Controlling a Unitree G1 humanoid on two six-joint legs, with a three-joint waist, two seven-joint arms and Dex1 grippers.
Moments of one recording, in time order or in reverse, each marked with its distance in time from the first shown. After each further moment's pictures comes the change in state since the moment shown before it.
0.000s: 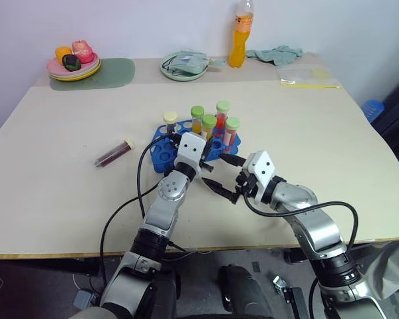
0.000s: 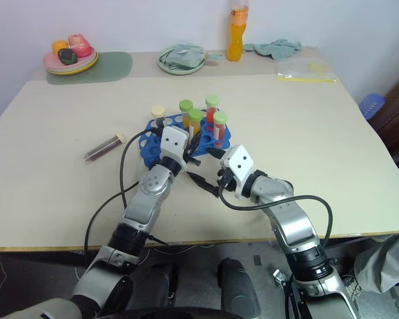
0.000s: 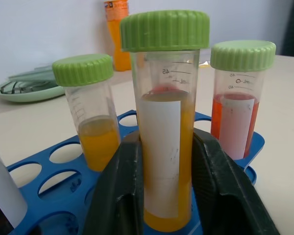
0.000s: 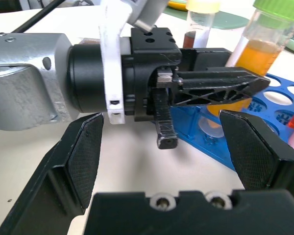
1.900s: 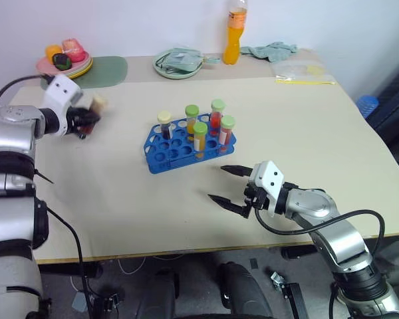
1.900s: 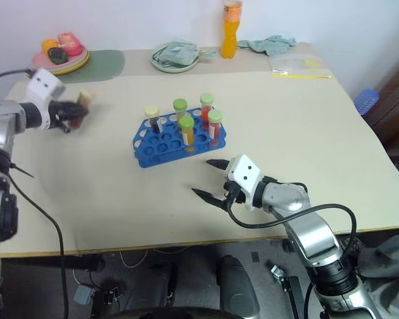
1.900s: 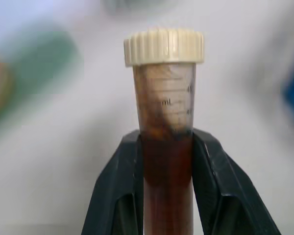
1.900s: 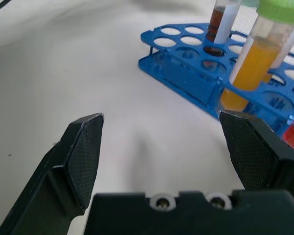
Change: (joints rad) left arm -0.337 0.829 0.363 0.322 -0.228 0.257 -0.695; right arm 0.059 -0.117 0.003 -0.162 0.013 0.088 0.052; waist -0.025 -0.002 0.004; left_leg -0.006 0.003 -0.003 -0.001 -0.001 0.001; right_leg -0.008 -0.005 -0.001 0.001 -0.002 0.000
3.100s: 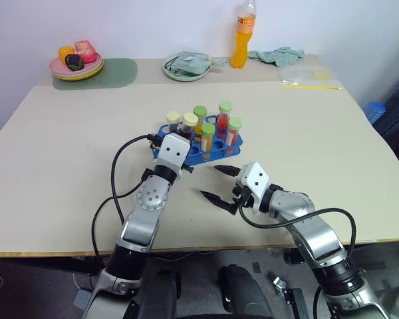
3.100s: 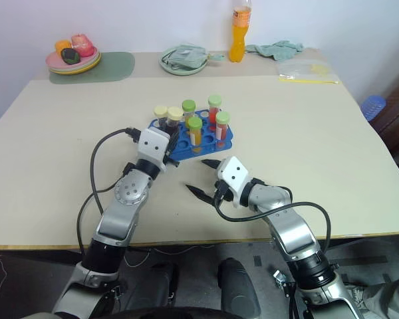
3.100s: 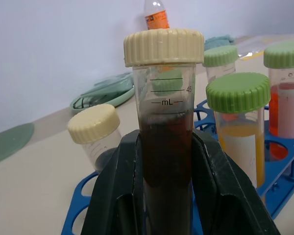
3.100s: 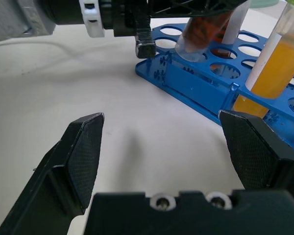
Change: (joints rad) left arm 0.476 -0.712 -0.366 -0.667 0.330 -0.106 0.742; right arm -0.015 0.082 0.056 0.134 -0.063 -0.074 -0.049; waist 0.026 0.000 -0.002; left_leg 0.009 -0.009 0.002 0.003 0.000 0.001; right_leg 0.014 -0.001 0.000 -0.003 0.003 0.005
